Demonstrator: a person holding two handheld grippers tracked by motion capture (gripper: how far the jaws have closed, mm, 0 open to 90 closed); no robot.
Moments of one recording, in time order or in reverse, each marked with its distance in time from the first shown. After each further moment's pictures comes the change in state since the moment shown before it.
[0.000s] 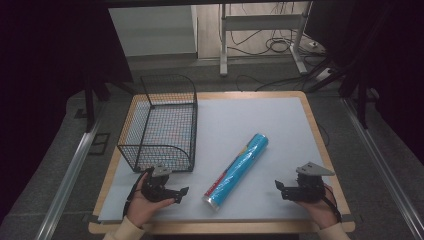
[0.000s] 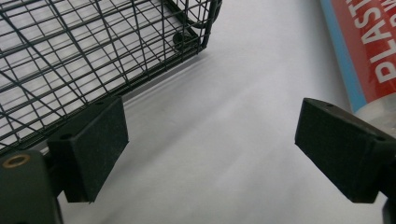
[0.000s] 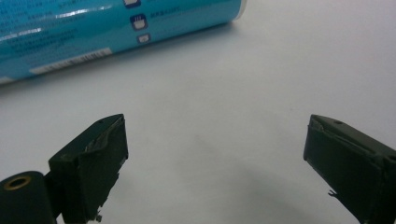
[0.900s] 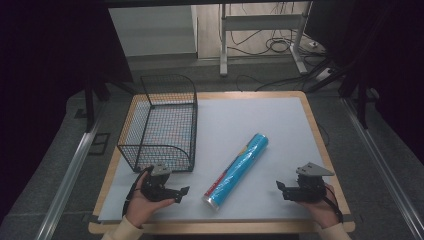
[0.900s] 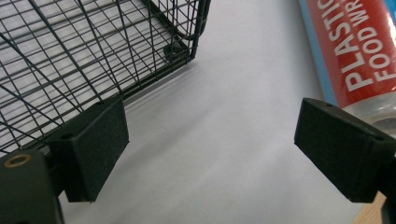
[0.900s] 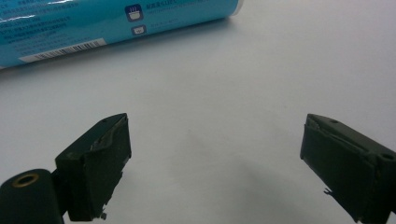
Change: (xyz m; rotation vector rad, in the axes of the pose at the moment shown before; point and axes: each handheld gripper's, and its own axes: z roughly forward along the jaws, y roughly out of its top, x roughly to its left) left arm -0.006 0.006 -0.010 -0.014 -0.012 0.009; right arm -0.001 -0.002 0.001 0.014 -0.014 -0.044
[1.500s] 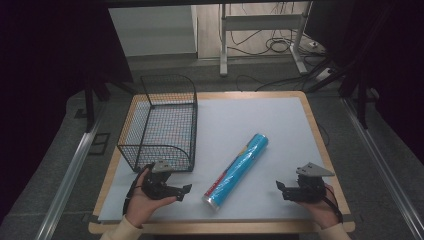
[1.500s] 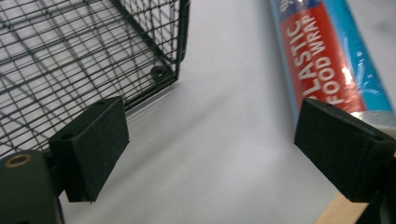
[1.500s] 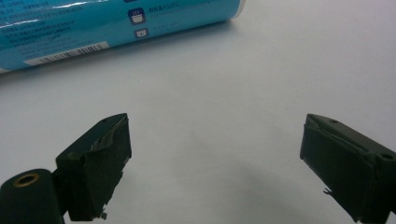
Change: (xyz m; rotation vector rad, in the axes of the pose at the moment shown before) left arm -0.012 0.019 -0.013 -0.008 -0.015 0.001; right arm 0.001 0.000 -0.001 -0.008 0.007 0.006
